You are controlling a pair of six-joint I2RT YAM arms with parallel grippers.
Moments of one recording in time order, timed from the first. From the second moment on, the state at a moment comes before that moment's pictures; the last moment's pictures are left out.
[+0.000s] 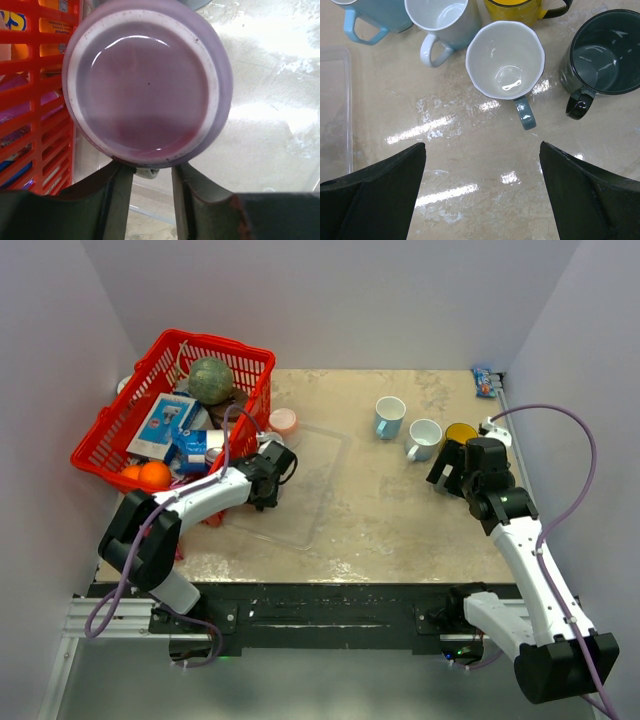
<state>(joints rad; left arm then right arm) -0.61 1.58 1.01 -0.60 -0.41 -0.41 0.15 0.93 0.89 -0.65 0.27 0.47</state>
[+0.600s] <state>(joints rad) -0.61 1.50 0.95 -0.59 -0.35 -0.45 0.15 0.88 0.88 -0.63 0.11 0.46</state>
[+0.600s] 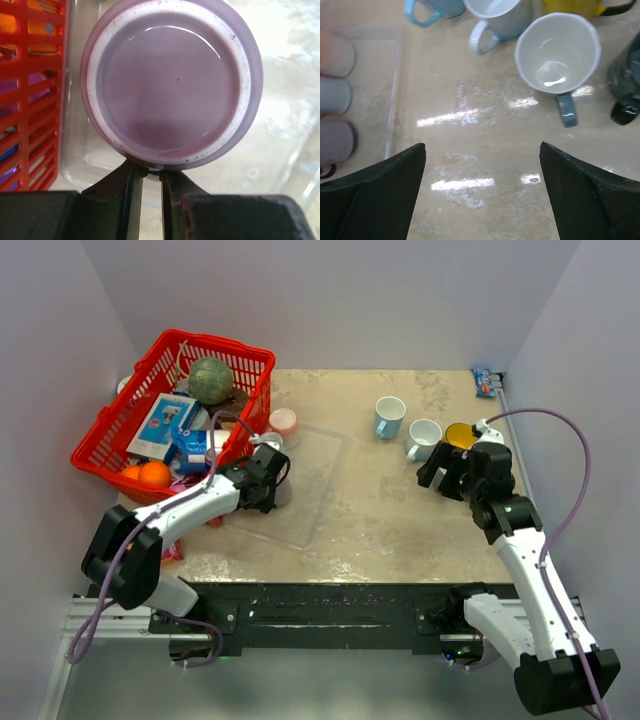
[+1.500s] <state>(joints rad) -0.67 1.01 0.93 -0.03 0.39 -0.65 0.50 0.71 0.58 0.22 -0.64 0.76</state>
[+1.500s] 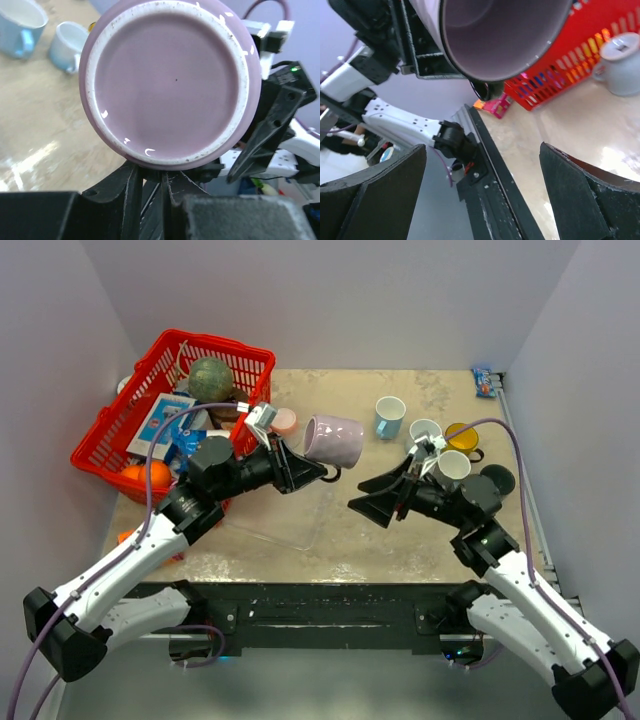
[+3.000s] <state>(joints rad) -0.78 0.95 0.67 0.62 0.31 -0.89 0.72 0.85 0.60 0.64 -0.27 0.91</state>
